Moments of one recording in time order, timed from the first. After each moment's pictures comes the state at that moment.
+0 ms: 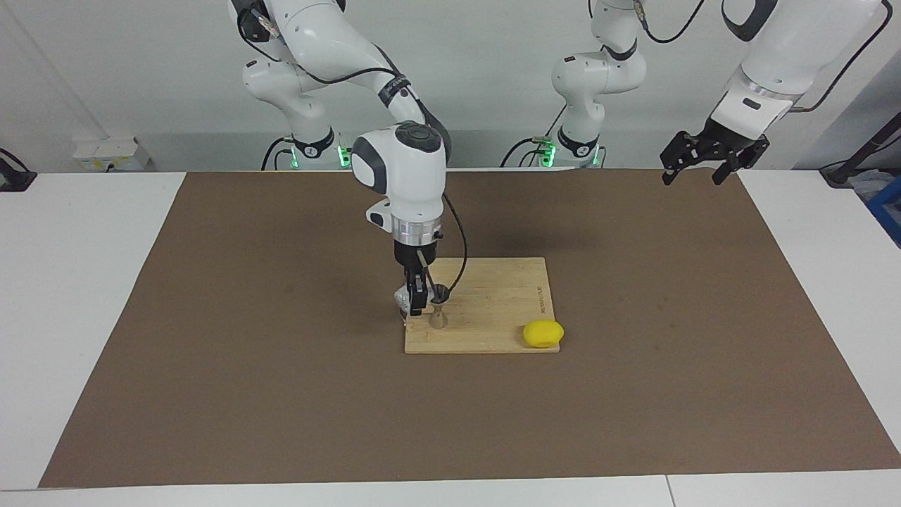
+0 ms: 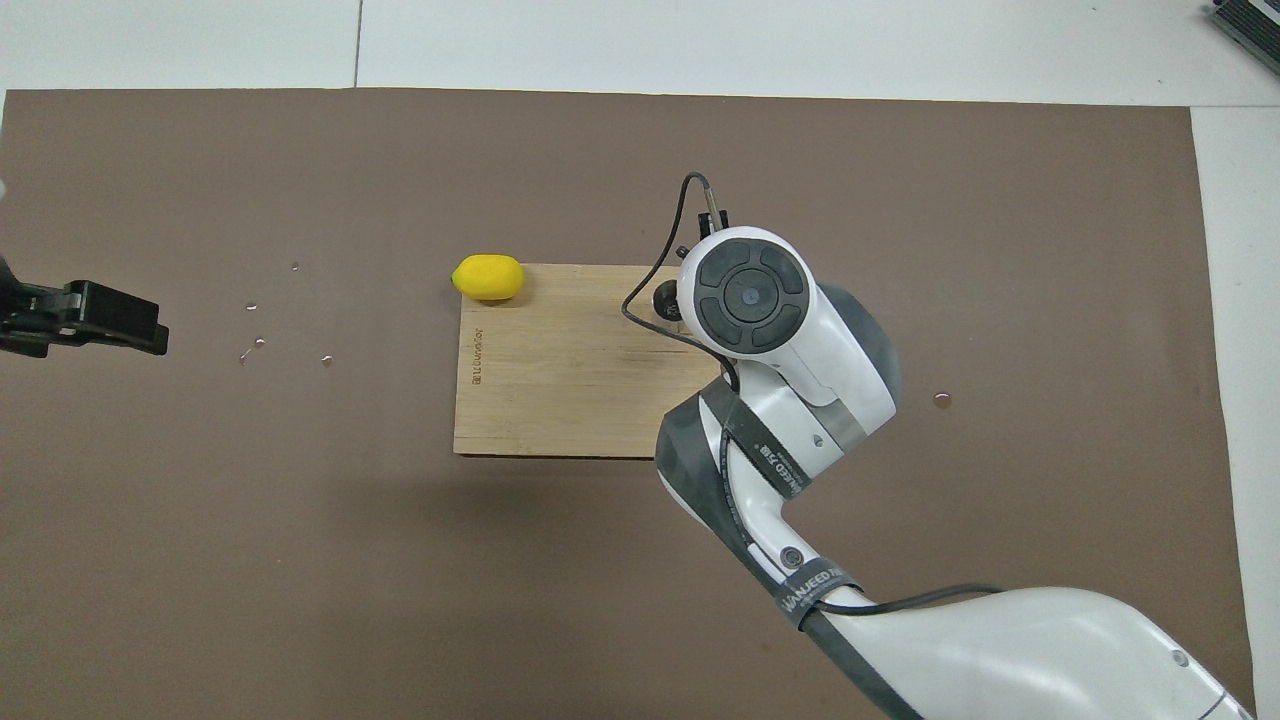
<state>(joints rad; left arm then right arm) 0.05 -0.02 -0.11 -1.56 -0.04 1.49 -0.02 0.43 0.39 0.08 -1.65 -0.30 2.24 2.11</state>
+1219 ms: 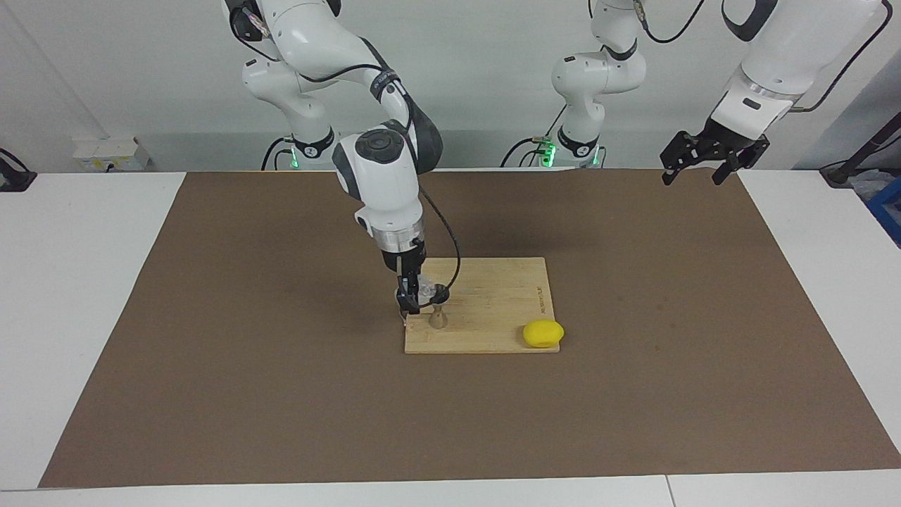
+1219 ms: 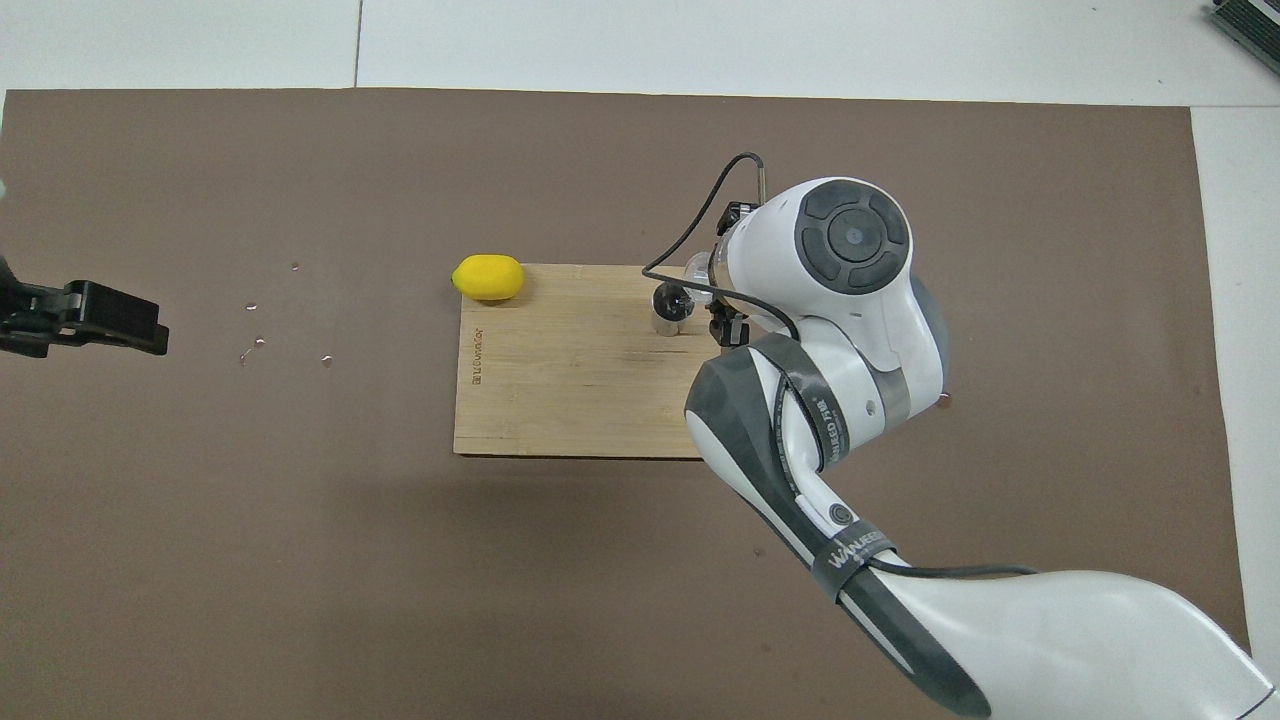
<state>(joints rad) 0.05 -0.02 -0.11 -1.56 -0.04 1.49 -0.02 0.37 0.38 0.08 -1.65 -0.01 2.24 2.11</state>
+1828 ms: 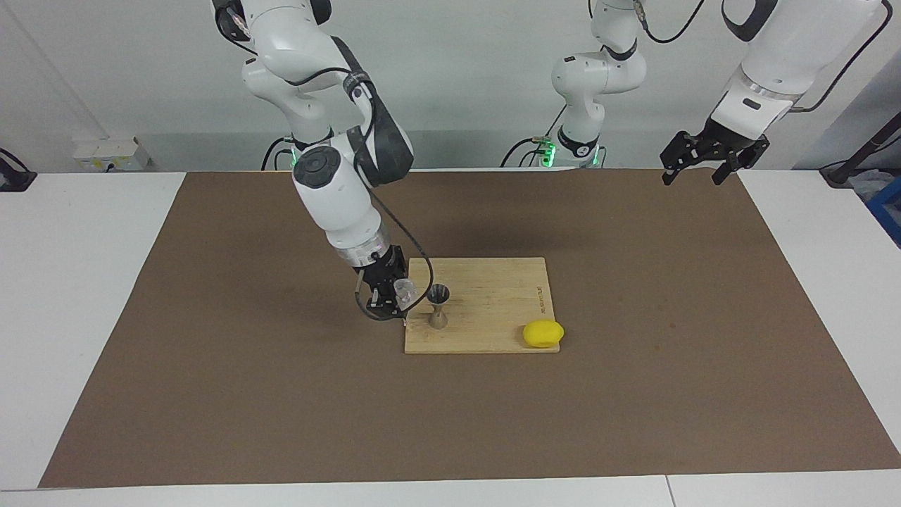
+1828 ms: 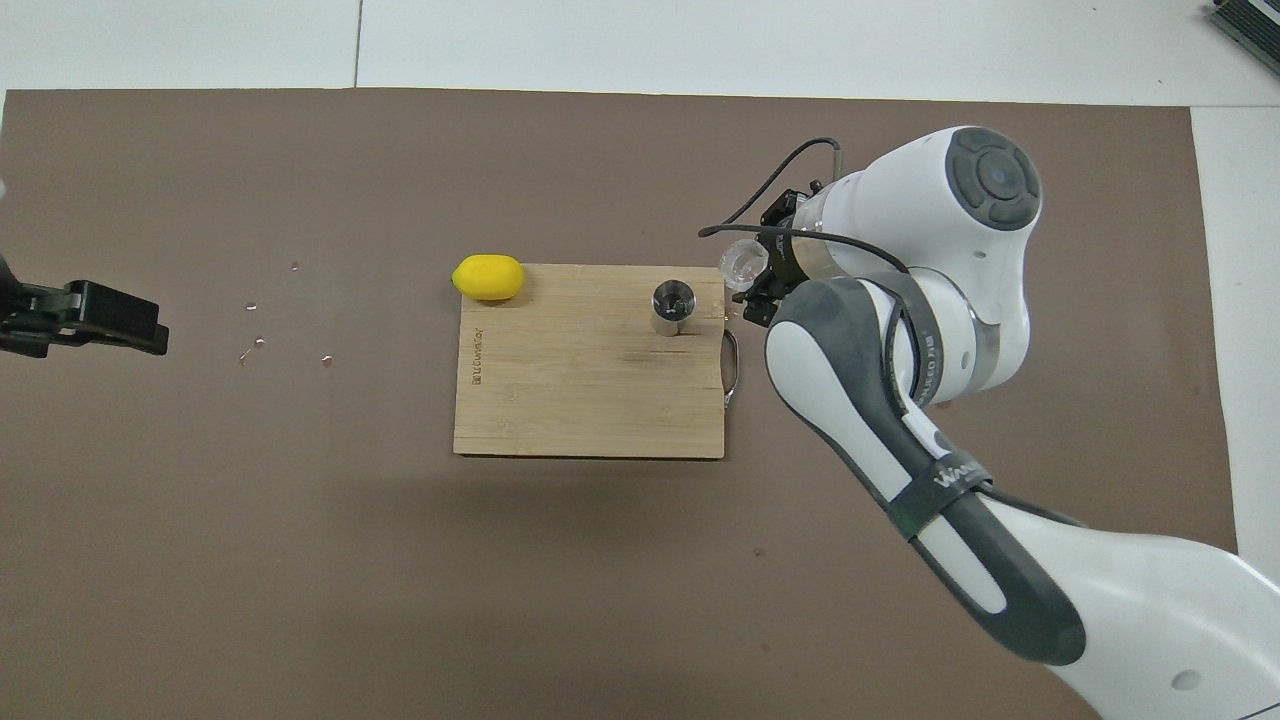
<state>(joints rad) 0.05 -0.02 -0.11 -1.56 -0.04 1.49 -0.02 0.25 0.37 0.07 -1.65 0.28 2.18 1.96</state>
